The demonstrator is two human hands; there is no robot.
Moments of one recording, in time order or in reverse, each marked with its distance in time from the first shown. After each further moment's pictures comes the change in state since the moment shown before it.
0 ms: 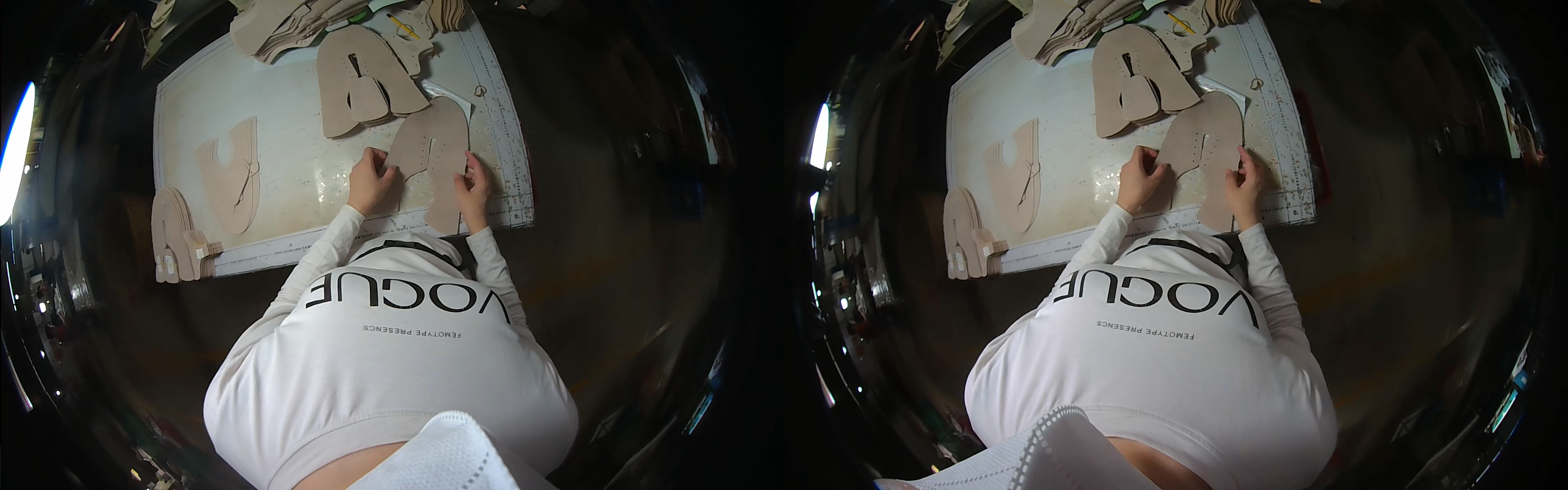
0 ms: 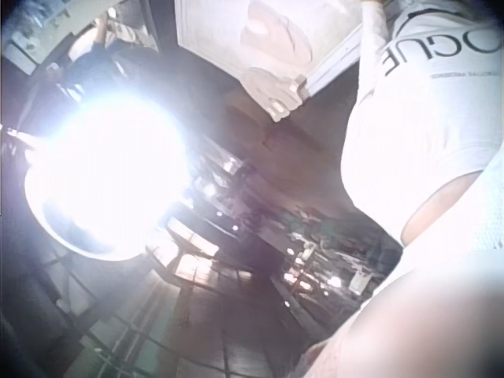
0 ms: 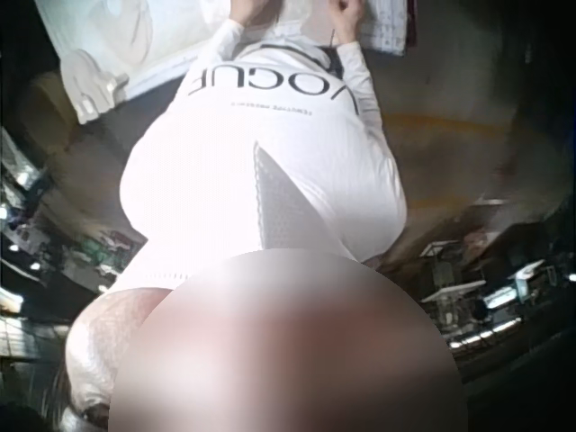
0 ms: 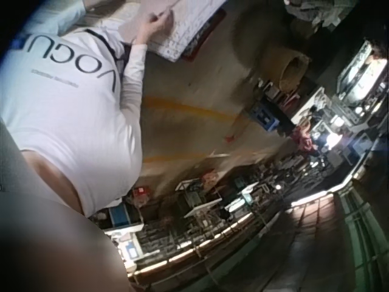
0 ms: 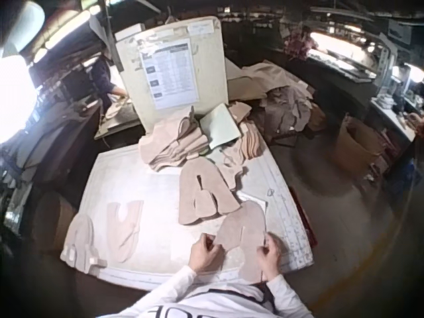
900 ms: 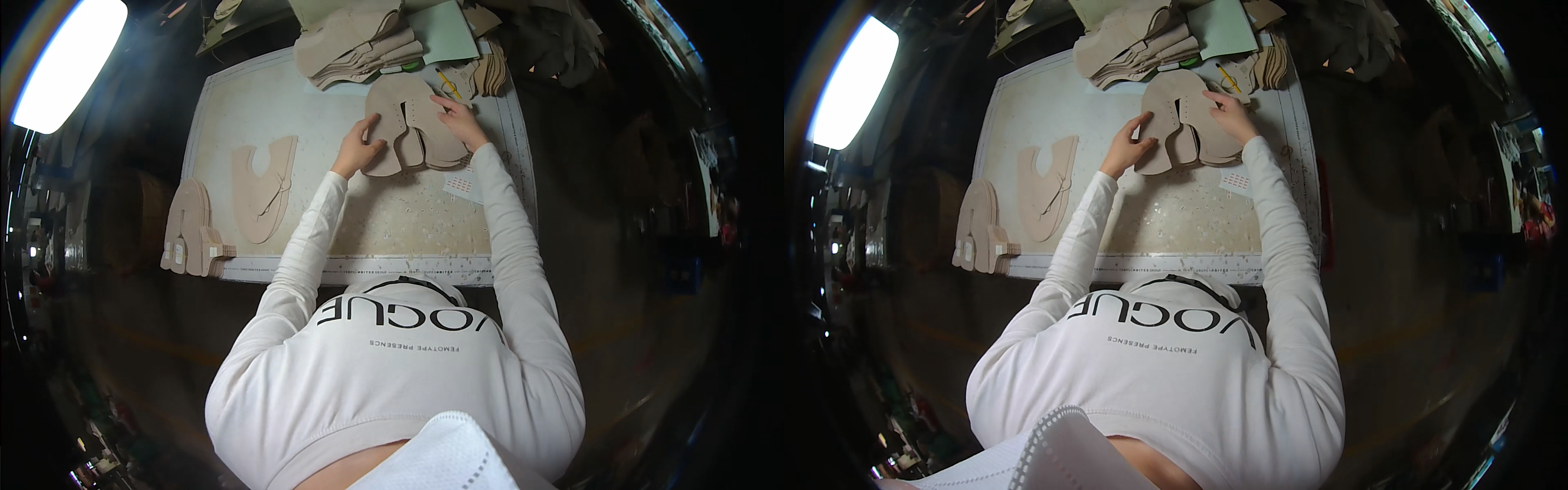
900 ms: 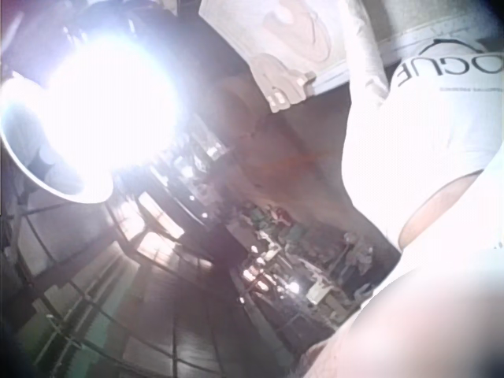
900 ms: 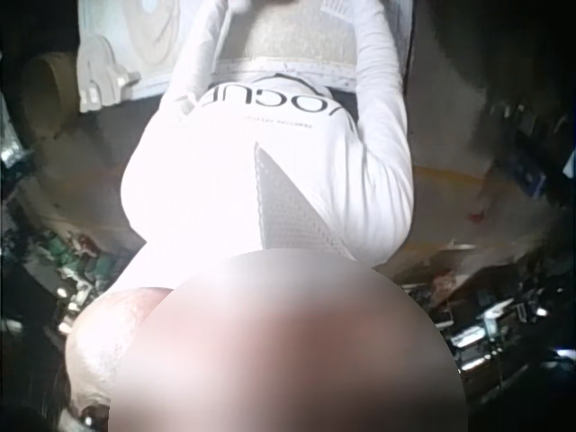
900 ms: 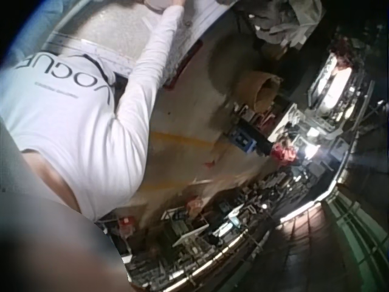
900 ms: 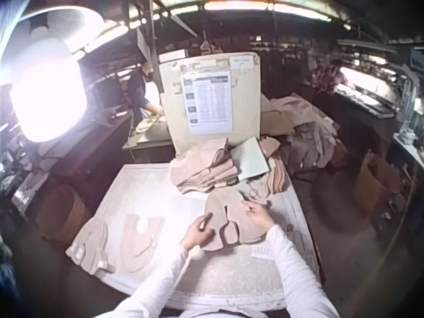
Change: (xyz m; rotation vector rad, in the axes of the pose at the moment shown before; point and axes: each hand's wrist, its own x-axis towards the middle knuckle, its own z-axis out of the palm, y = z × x) left_hand 0.109 0.011 -0.107 -0.109 0.080 0.178; right_hand 0.229 -0.091 0.093 0.240 -0.668 0.027
